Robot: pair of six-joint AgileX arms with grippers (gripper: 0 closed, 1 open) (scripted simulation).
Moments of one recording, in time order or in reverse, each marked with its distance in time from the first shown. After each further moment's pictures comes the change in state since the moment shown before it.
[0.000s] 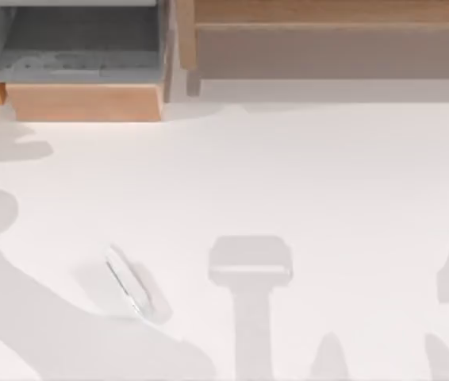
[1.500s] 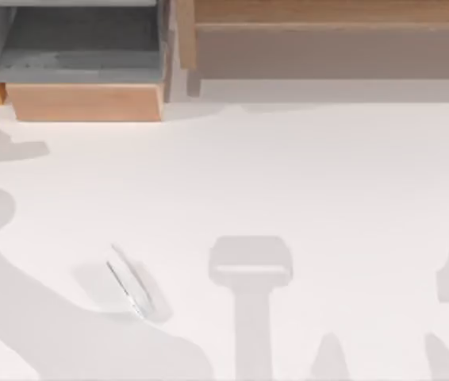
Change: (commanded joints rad) left arm 0.004 0.009 -0.001 -0.009 0.000 -0.005; right arm 0.000 0.000 0.000 0.000 0.000 0.000
